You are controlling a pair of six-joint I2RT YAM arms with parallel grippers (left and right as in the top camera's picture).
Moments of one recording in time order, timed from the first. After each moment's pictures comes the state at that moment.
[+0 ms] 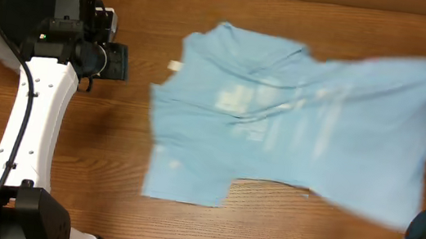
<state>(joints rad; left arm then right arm) 0.05 1.63 1.49 -0.97 0.08 -0.05 -0.55 1.85 1.65 -0.54 -0.30 0.44</state>
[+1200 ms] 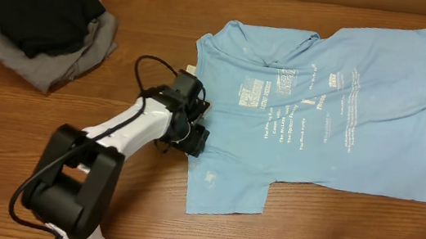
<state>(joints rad) -0.41 1.83 1.07 -0.66 0.22 -0.10 -0.51 1.56 1.99 -1.48 -0.49 0.35</state>
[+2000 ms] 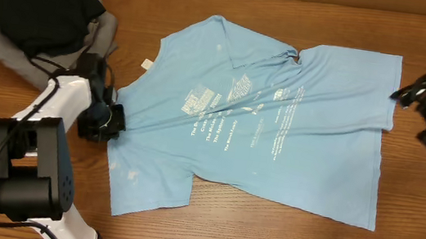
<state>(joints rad) 0.12 1.85 1.10 -0.88 0.08 -0.16 -0.38 1.56 1.74 -1.48 -0.35 0.33</state>
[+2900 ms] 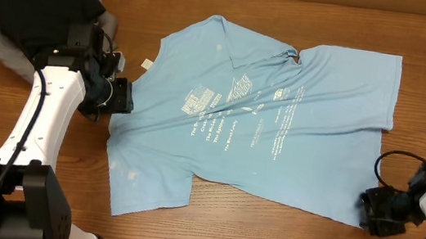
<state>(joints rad) 0.07 1.67 1.29 -1.03 0.17 -0.07 -0.63 1.55 0.72 -0.88 -0.14 0.68</state>
